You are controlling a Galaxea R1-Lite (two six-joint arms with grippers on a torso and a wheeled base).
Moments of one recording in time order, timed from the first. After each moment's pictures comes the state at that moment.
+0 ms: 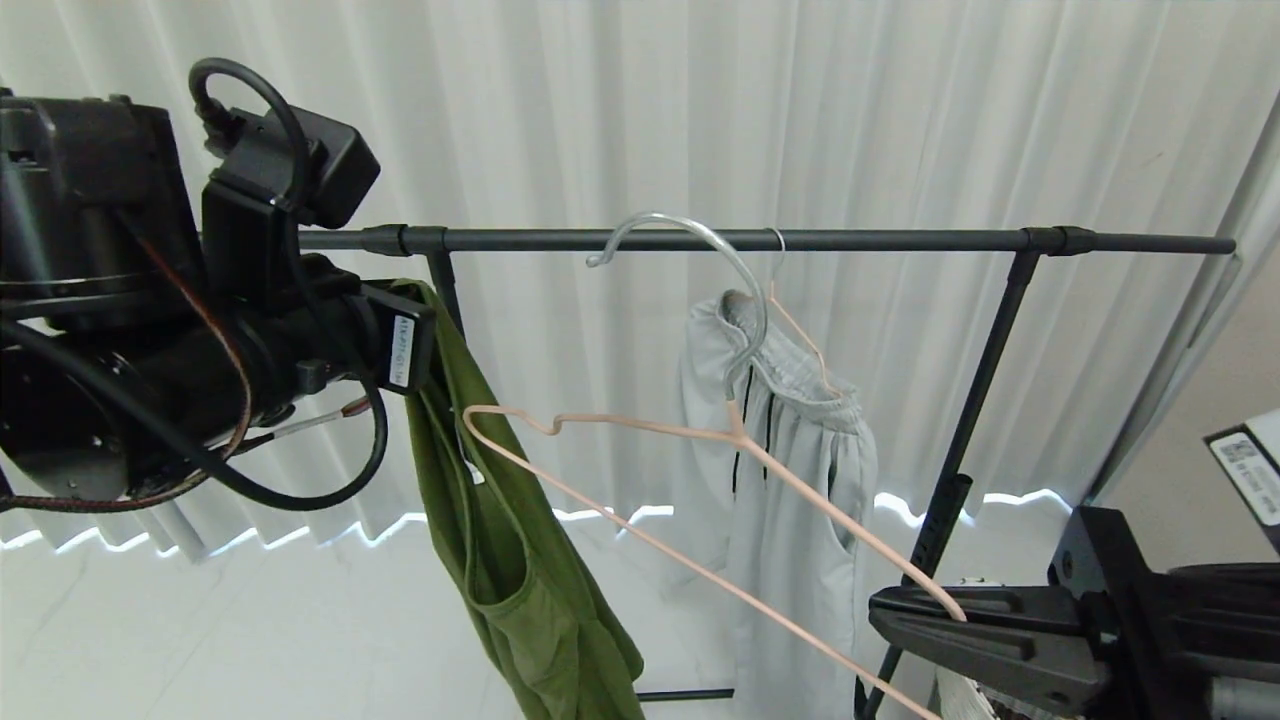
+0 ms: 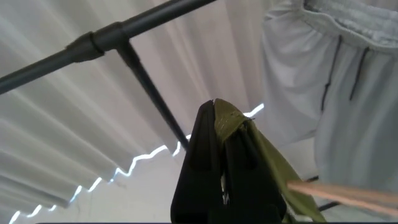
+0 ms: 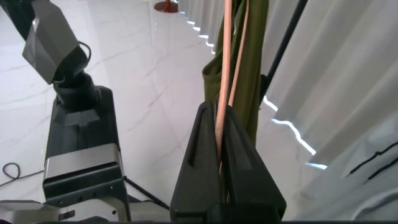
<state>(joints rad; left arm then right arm) -0.46 1.42 -0.98 -0.27 0.35 0.30 0.95 1.23 -0.50 -0.62 0.38 -0.07</state>
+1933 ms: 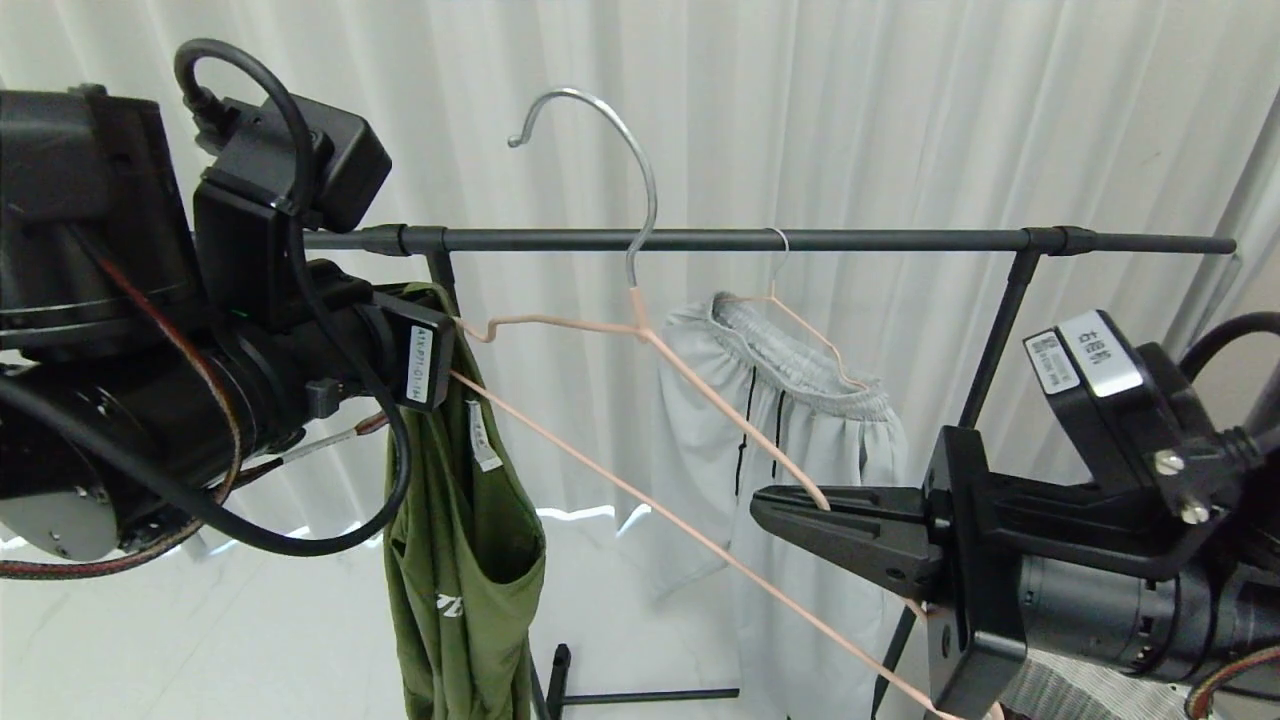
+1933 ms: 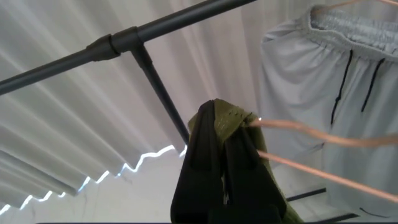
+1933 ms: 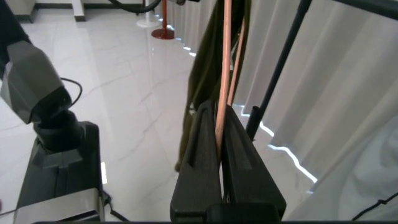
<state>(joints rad) -0.61 1.39 -0.96 -0.27 0.47 0.27 0.94 1.45 -0.62 -0.83 0.38 -0.03</state>
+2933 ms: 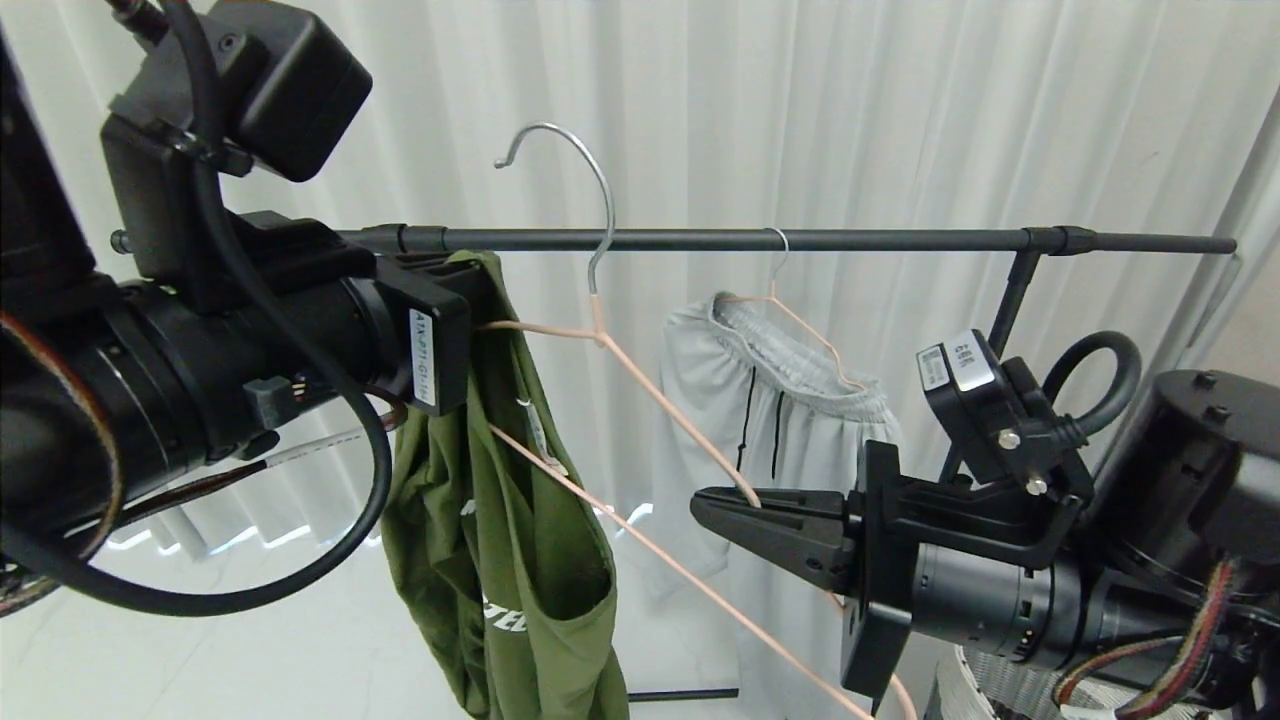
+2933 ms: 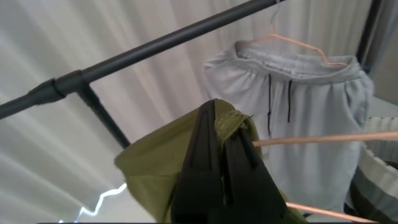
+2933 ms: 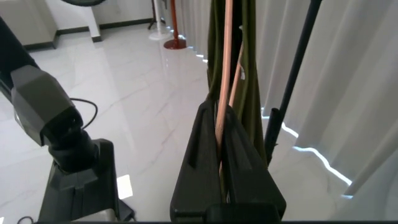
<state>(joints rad) -0.71 1.33 -0.98 -0.27 0.29 0.27 0.96 1.60 -0.62 -1.03 0.38 0.11</state>
